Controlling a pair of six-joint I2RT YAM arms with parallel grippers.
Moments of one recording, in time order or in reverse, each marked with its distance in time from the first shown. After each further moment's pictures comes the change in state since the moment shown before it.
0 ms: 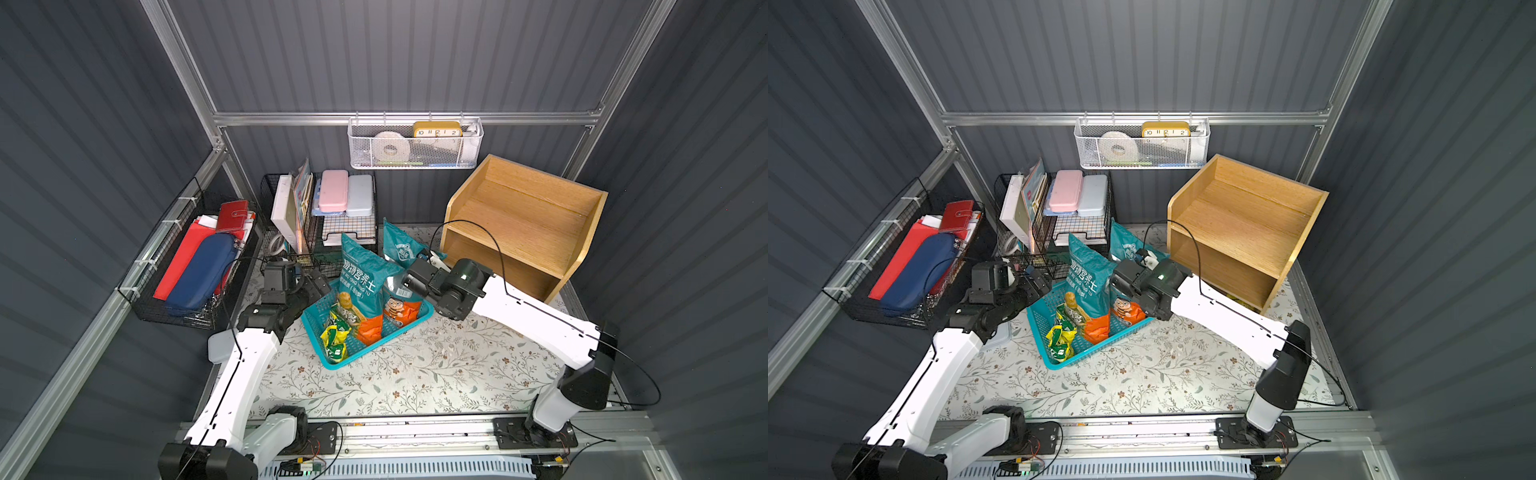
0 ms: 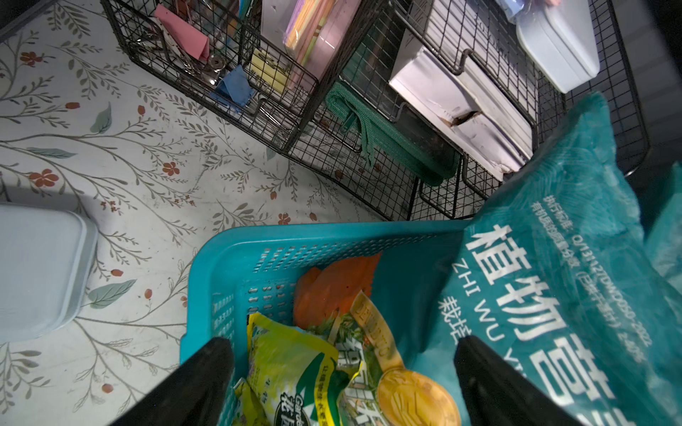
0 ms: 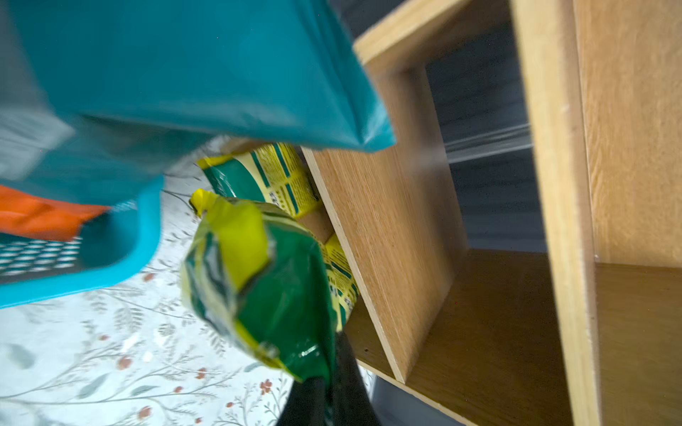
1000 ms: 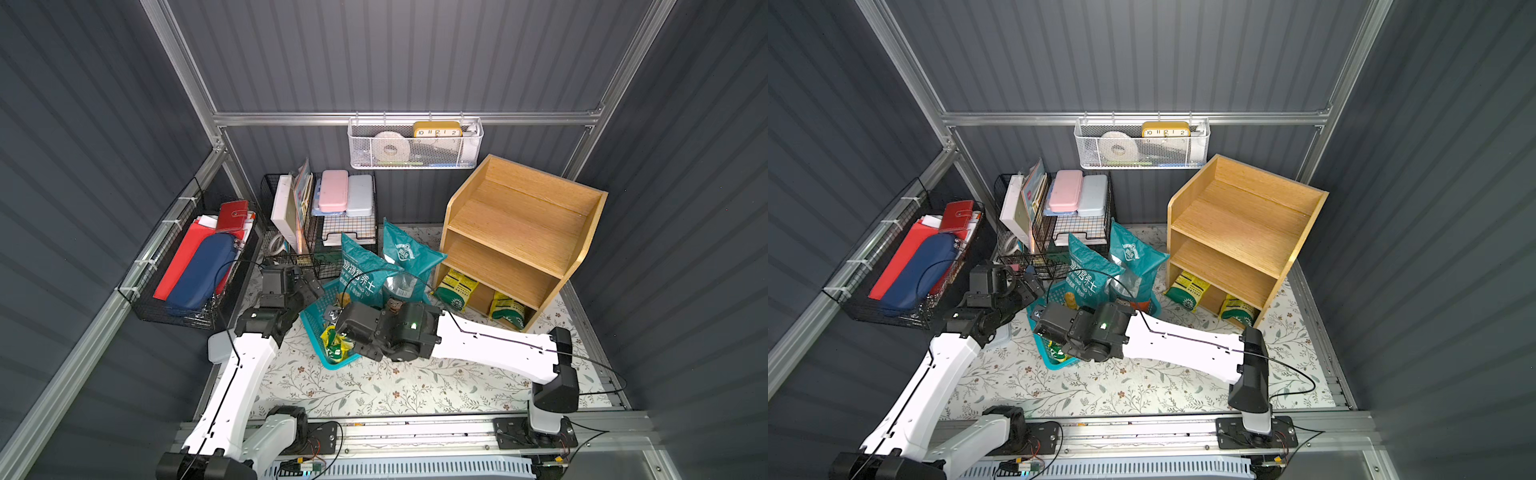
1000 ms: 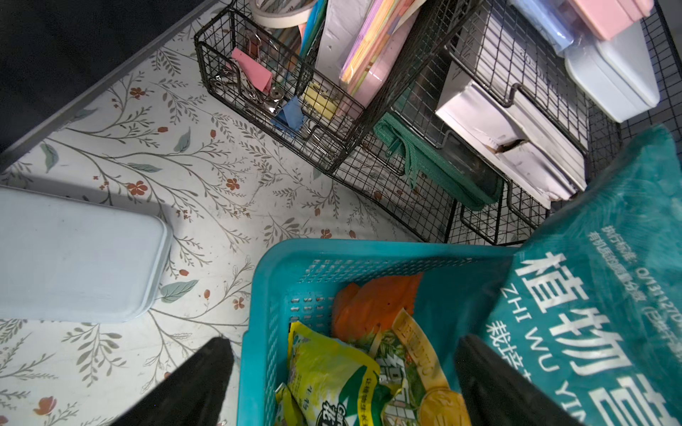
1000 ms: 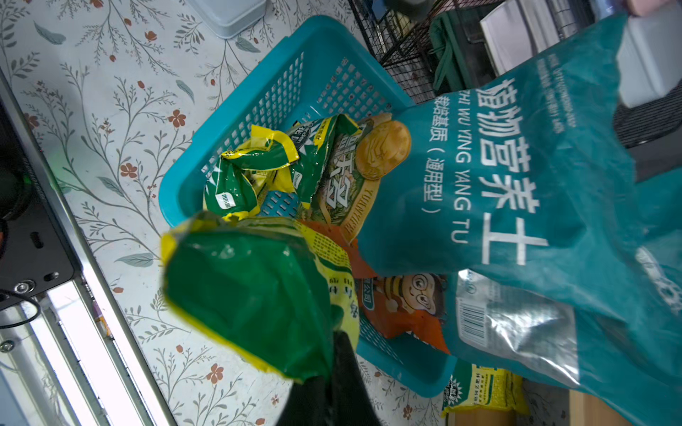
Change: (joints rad) left arm 0.000 -0.033 -0.011 -0.035 -0.152 0.000; right arm 0.335 0.209 0.127 0.363 -0.415 -0.291
